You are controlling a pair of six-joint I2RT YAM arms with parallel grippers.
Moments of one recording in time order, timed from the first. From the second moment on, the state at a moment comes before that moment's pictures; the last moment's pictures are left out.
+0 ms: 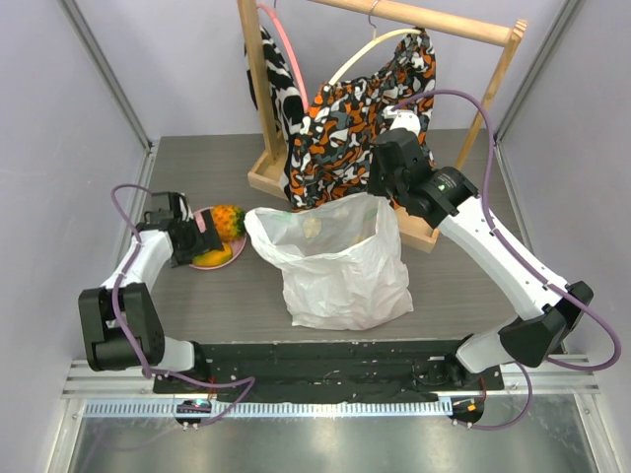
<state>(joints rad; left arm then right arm) 0.12 1.40 0.90 -0.56 0.12 -0.28 0.65 1.45 1.63 -0.78 0.43 0.45</state>
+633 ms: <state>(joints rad) 0.12 1.46 0.85 -0.45 0.09 -0.26 0.65 1.45 1.63 -0.77 0.43 0.46</state>
